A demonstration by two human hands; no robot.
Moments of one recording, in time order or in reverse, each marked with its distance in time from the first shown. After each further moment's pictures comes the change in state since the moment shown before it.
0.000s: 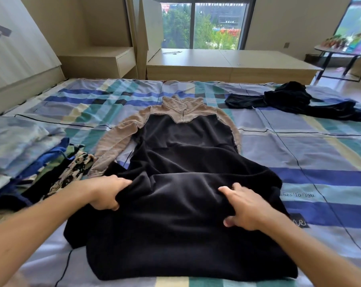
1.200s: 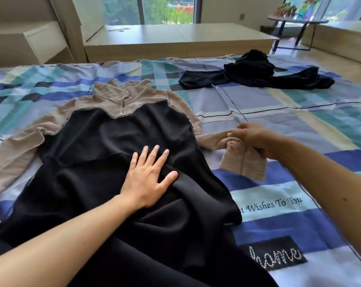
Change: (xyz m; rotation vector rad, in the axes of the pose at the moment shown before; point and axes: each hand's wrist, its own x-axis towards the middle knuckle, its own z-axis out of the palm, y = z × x) left_hand 0.253 0.188 -0.005 -0.197 0.671 0.258; right_hand 0.131 0.191 -0.070 1.040 0.343 0.359
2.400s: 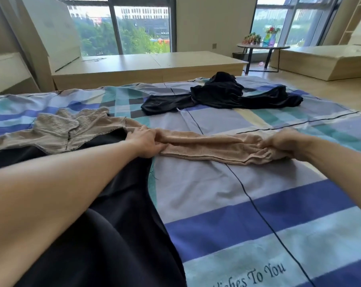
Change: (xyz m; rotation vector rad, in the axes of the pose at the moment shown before) left_hand 0.259 0.074 -0.025 0.125 -0.082 -0.047; right_hand 0.123 0.100 -0.168 -0.027 0.388 0.255
